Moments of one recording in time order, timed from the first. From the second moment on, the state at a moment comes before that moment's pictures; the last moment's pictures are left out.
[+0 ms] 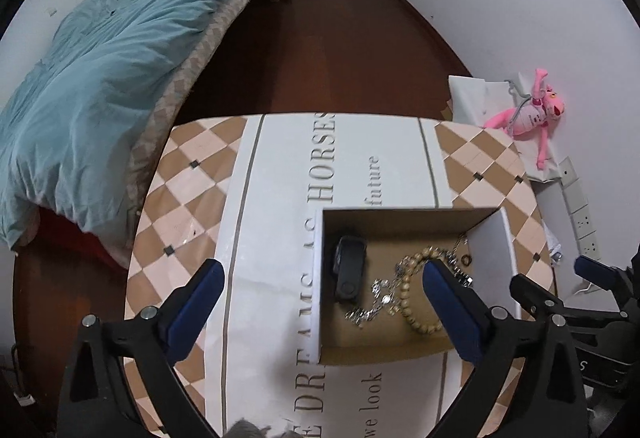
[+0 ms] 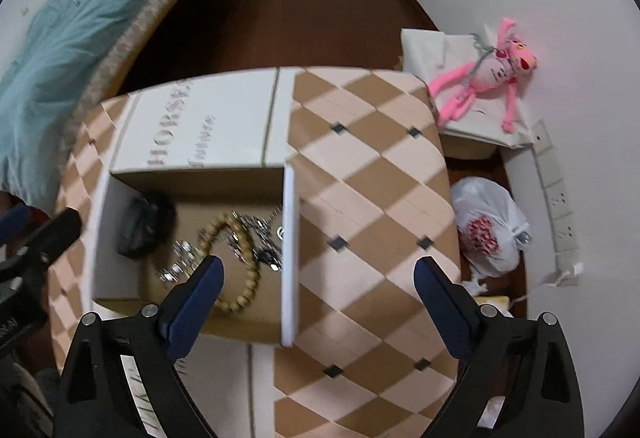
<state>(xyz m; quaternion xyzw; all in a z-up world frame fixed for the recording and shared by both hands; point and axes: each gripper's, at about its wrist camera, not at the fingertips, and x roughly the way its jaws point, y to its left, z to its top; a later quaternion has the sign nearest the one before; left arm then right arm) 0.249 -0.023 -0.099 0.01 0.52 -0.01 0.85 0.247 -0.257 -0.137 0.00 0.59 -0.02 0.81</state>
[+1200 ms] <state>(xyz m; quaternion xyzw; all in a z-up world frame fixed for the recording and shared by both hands) 0.055 0.004 0.055 -0.01 0.38 0.00 0.92 0.035 -0.236 0.061 0.00 0.41 -0.03 0.91</state>
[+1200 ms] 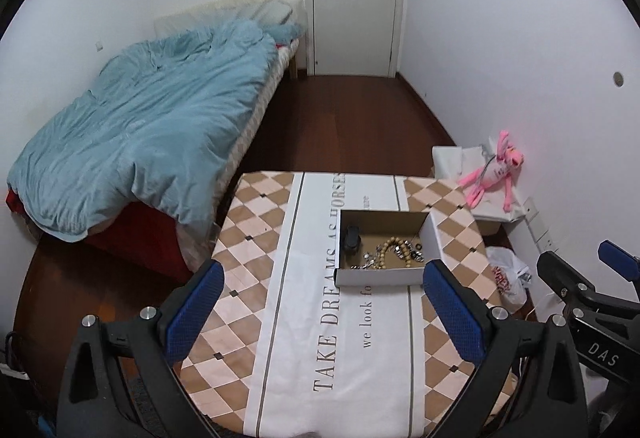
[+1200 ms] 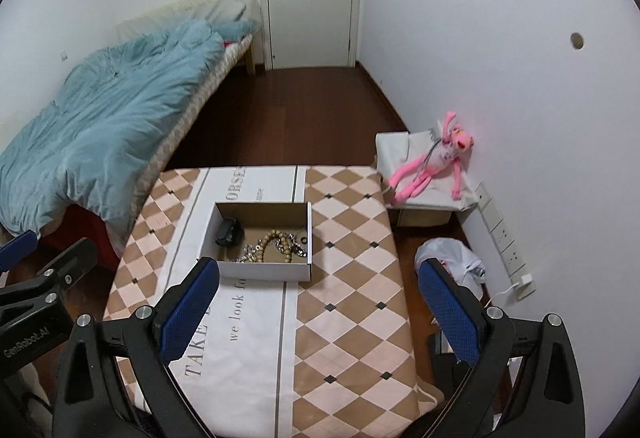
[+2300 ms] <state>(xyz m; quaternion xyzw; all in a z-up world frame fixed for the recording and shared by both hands) 0.080 -0.005 0.054 -0.01 0.42 0.00 0.91 0.057 -0.240 0.087 -0.01 0.40 -0.05 0.91</state>
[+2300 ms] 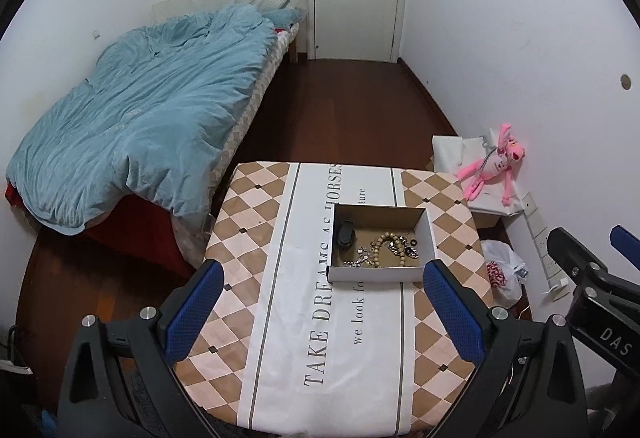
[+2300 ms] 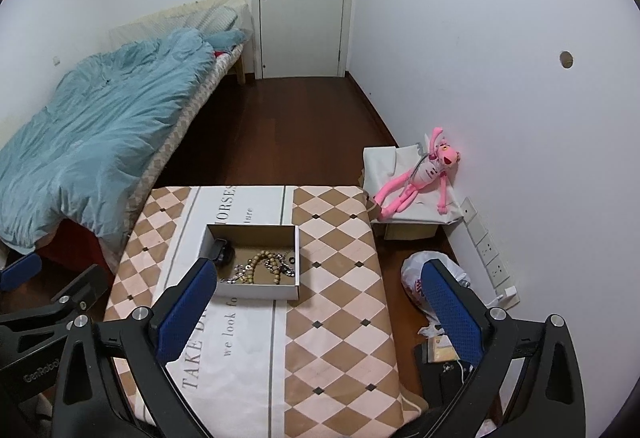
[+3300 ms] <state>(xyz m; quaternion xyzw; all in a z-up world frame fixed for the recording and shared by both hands) 0.109 -0.004 0.030 0.00 0.45 0.02 0.89 0.096 -0.238 0.050 -0.01 0.45 -0.04 0.89</state>
